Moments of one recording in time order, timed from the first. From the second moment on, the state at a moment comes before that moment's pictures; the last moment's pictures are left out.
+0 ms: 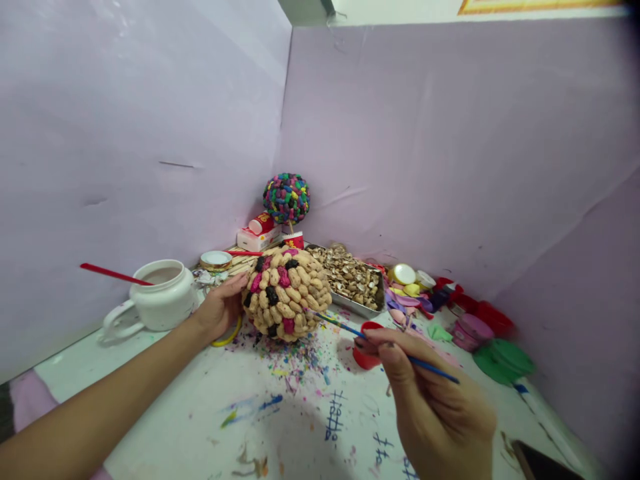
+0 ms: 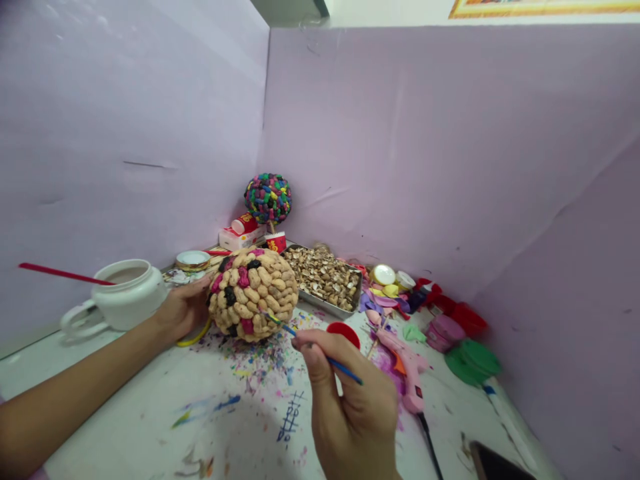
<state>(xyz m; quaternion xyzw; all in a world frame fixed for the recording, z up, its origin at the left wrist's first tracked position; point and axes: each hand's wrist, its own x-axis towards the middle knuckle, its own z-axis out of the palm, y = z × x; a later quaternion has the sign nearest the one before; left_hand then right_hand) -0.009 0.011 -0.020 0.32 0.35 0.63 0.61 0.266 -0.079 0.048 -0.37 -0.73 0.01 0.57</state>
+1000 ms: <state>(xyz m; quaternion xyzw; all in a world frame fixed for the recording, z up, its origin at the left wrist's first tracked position) -0.002 0.003 0.002 0.20 0.39 0.65 0.62 0.266 -0.073 0.048 -0.39 -0.69 0.03 0.61</state>
